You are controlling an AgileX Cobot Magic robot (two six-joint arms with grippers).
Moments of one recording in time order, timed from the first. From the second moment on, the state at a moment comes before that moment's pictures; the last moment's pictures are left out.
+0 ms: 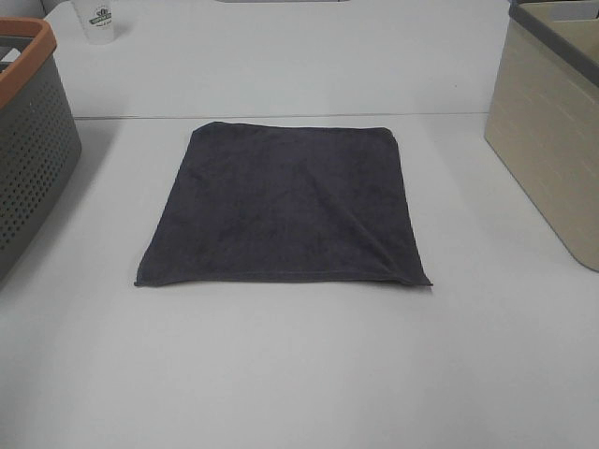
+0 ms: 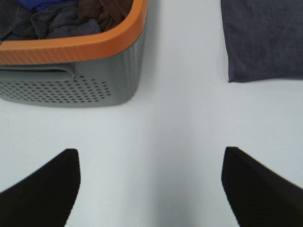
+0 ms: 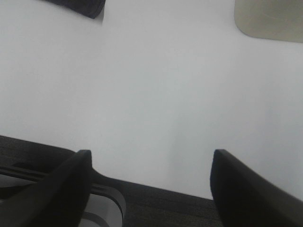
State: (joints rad) left arm -0.04 0.57 -0.62 0.00 0.94 -0.03; right arm 0.07 0.70 -0.62 0.03 1.03 -0.14
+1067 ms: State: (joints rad) left arm -0.04 0.00 -0.51 0.00 1.03 -0.05; right arm 0.07 0.09 -0.51 0.07 1.05 -0.14
